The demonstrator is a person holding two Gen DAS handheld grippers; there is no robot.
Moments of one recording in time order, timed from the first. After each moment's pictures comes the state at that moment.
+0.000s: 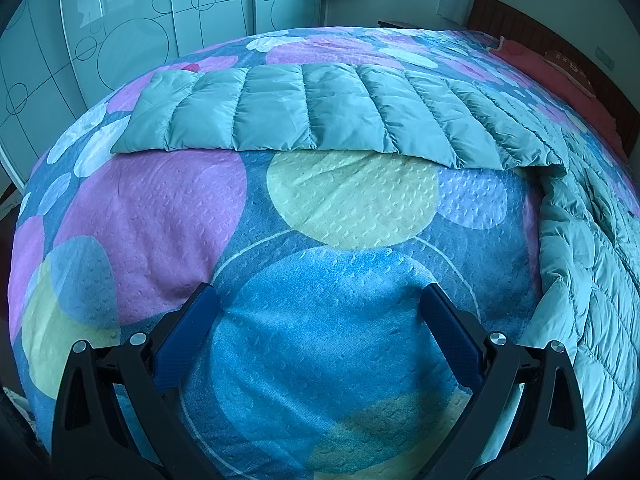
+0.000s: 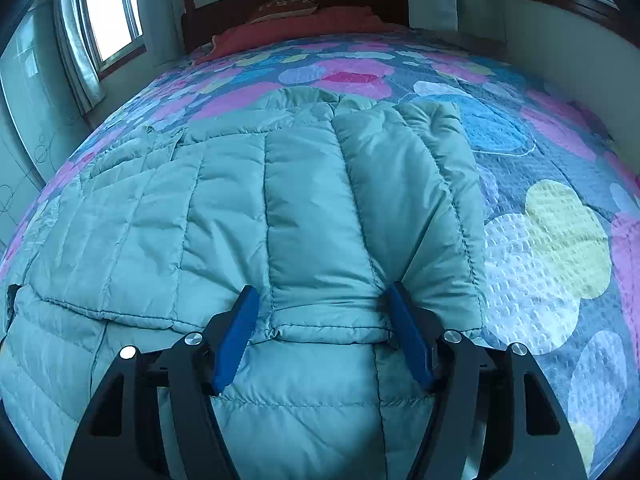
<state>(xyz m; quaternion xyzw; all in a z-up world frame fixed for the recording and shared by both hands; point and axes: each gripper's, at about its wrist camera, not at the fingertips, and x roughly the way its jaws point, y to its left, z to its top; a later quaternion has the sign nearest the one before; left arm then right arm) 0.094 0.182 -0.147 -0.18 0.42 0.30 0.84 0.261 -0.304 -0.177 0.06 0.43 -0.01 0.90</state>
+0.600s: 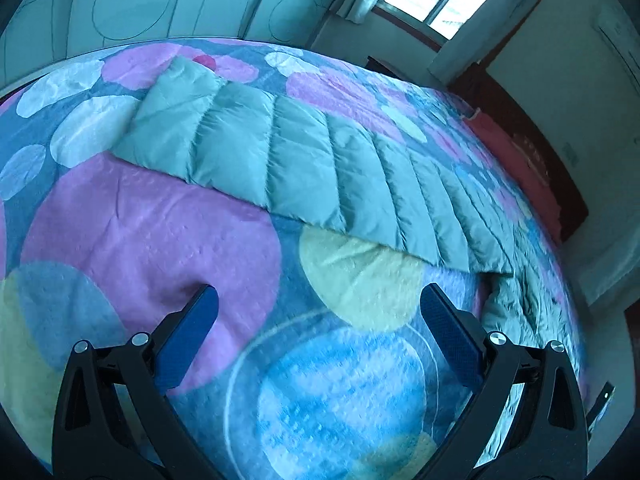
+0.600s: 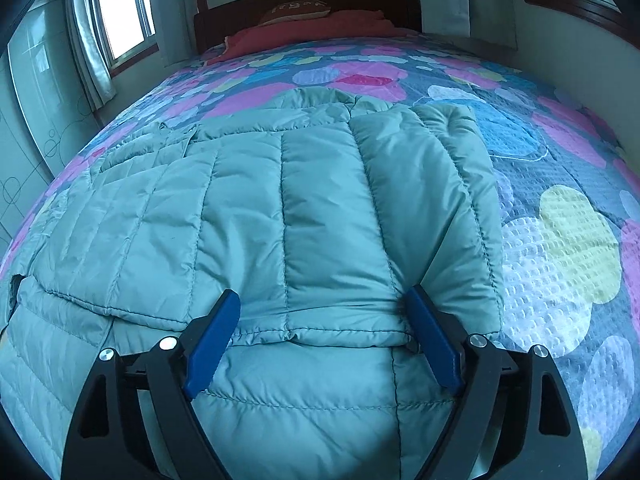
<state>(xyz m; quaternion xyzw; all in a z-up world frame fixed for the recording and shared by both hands) 0.068 0.260 -0.133 -0.35 0.32 0.22 0.85 0.257 -0.299 -0.179 0.05 0.42 0.01 0.90</state>
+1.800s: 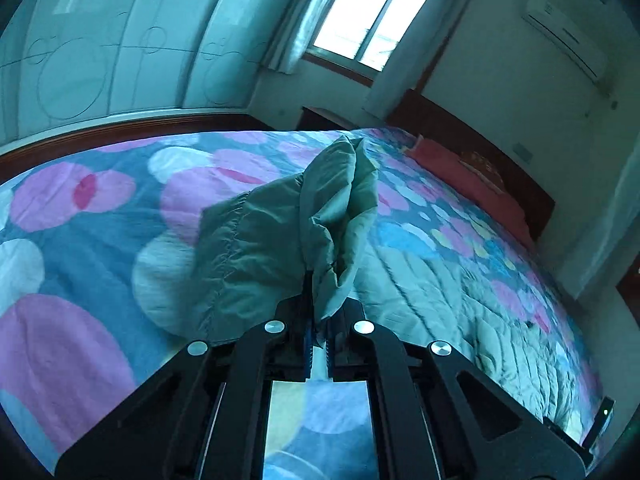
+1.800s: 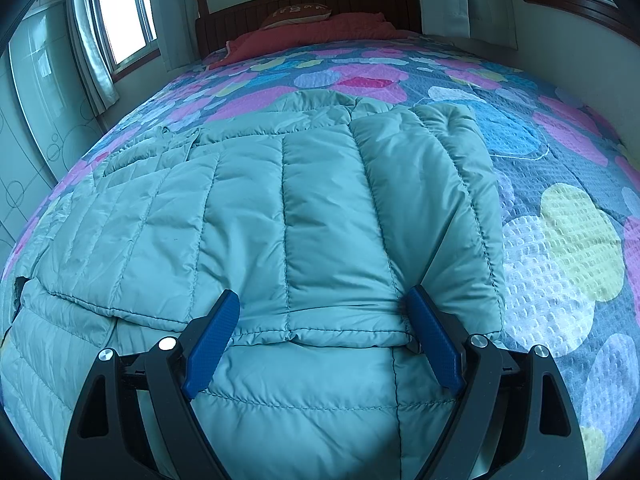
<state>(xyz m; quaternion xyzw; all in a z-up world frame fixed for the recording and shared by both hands) 0.165 0.214 -0.068 -0.25 0.24 0.15 0.93 0.257 -0.298 -0.178 0.06 0.42 0.01 0.91</state>
